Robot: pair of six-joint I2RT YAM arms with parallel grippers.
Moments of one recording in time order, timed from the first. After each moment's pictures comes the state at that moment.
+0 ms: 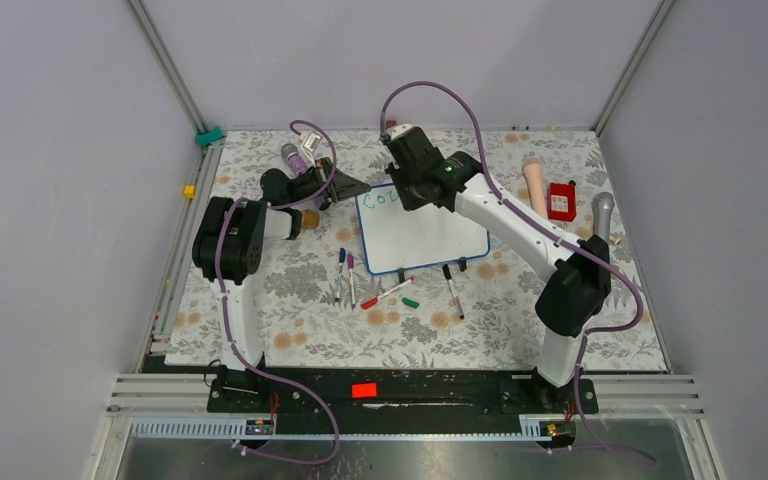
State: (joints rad) left arm -0.14 2.14 1.09 1.44 1.15 -1.20; right arm 0.73 1.84 1.81 -0.83 0.24 0.16
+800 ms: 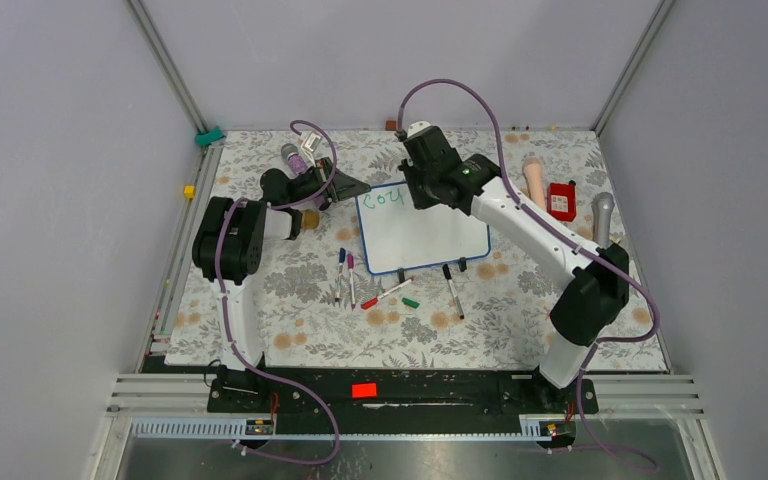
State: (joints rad) left arm -0.14 2.14 1.09 1.44 1.16 -1.20; right arm 0.70 1.75 1.70 -0.79 0.22 0.19
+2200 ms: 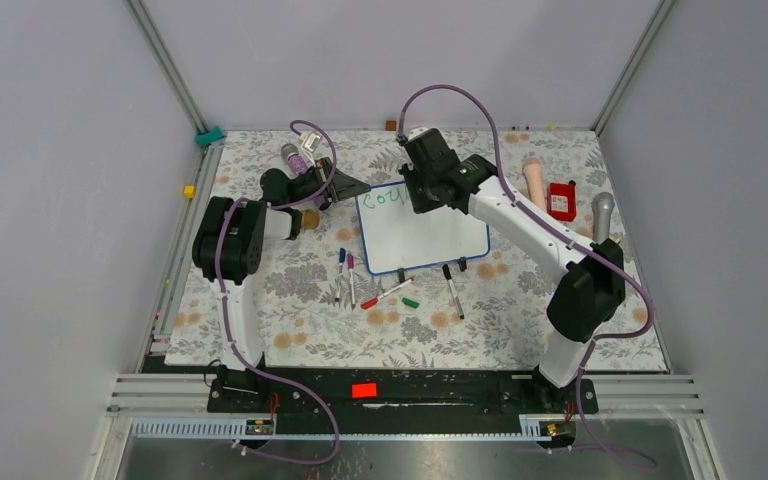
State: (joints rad) left arm -0.14 2.14 1.09 1.43 1.15 -1.20; right arm 0.67 1.77 1.68 -0.79 0.16 0.22
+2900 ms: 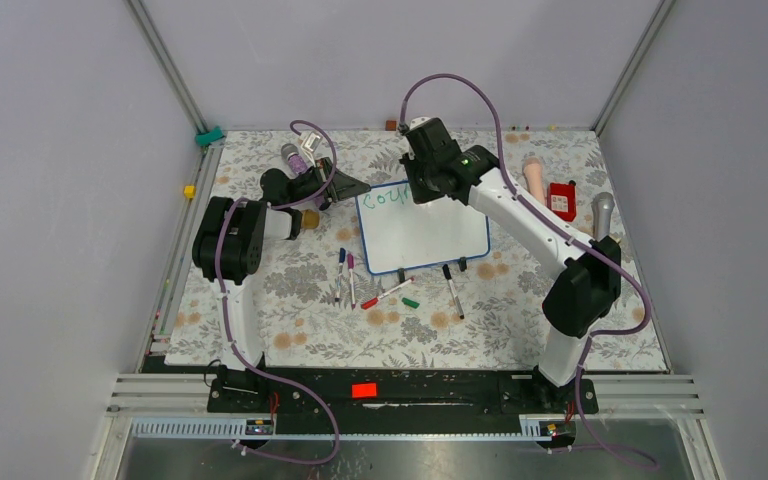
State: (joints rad) left arm -0.14 2.14 1.09 1.43 1.15 -1.20; right arm 0.66 1.80 1.77 -0.82 0.16 0.21
